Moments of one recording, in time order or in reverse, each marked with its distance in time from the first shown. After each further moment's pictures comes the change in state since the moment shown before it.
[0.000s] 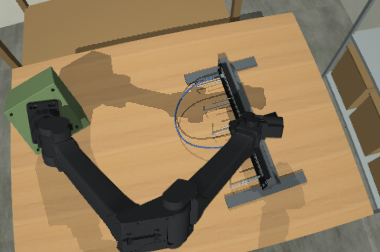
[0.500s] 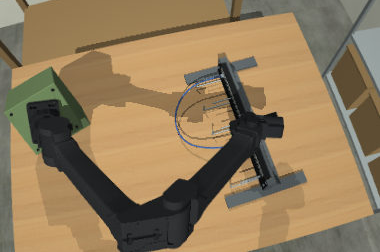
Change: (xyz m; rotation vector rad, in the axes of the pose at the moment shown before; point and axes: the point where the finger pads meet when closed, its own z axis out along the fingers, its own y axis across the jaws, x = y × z) arm -0.001 -0.001 0.000 0.001 -0.001 0.003
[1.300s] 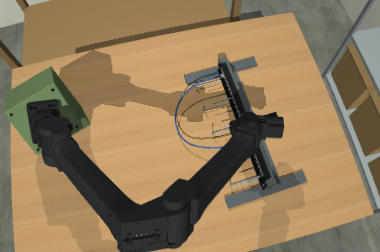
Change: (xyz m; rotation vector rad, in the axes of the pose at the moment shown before) arm 0.000 0.000 0.000 0.000 0.000 0.001
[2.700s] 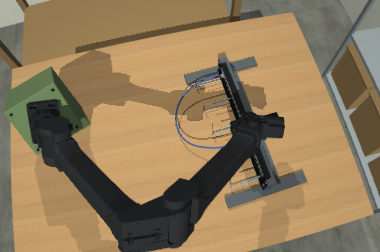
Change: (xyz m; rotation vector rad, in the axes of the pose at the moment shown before) arm -0.003 0.000 0.001 0.001 -0.003 0.004
